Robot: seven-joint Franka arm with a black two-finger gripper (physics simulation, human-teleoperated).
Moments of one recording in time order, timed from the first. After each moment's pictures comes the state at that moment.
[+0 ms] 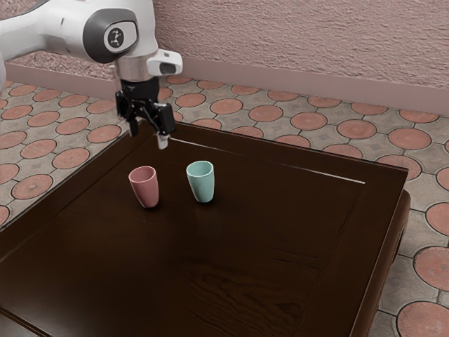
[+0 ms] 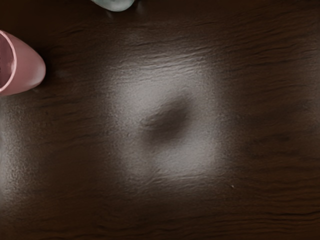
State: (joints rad) arm -0.17 0.07 0.09 -1.62 0.04 1.63 0.07
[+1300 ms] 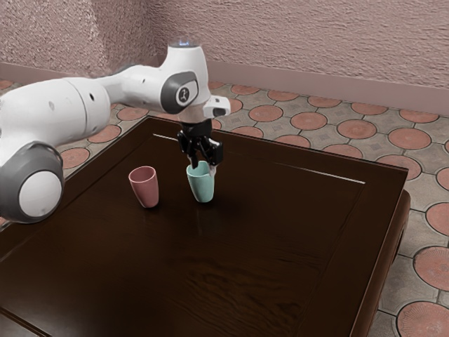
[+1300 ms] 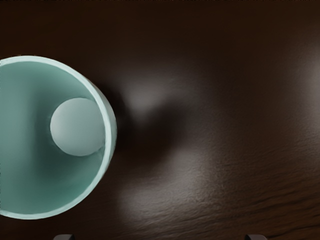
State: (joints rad) arm -0.02 0.68 -0.05 -1.20 0.00 1.84 0.14
